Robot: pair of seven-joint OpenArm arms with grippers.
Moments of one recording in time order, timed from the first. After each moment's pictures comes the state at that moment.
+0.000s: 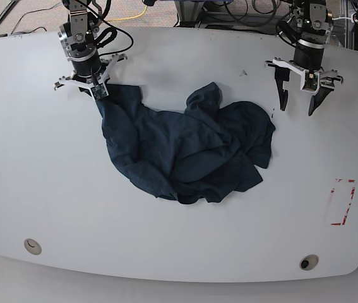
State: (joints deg) left arm 33.9 -11.4 -10.6 103.9 -0.2 -8.2 -4.6; right arm -27.4 9.3 6.1 102.5 -14.9 15.0 -23.4
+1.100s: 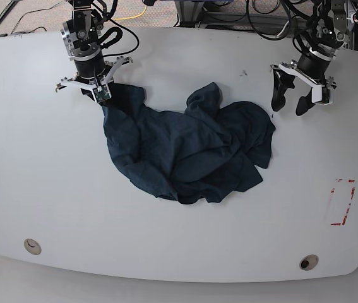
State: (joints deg) left arm 30.0 -15.8 -13.3 104.1 -28.7 -24.3 16.1; right arm -29.3 6.5 6.0 108.6 -14.9 15.1 -23.5
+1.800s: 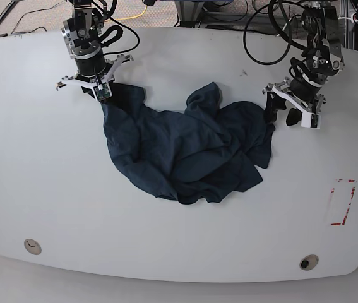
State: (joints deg) left arm 15.8 -13.3 -13.2 91.7 -29.1 -23.5 28.5; right arm -29.5 6.4 5.8 108.6 -14.9 15.1 -23.4
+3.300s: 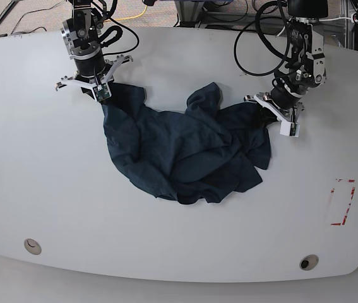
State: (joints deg) left arm 9.5 -11.2 -6.7 82.8 -29.6 -23.6 28.2; right arm -29.5 6.4 6.1 108.6 -14.9 14.9 -23.4
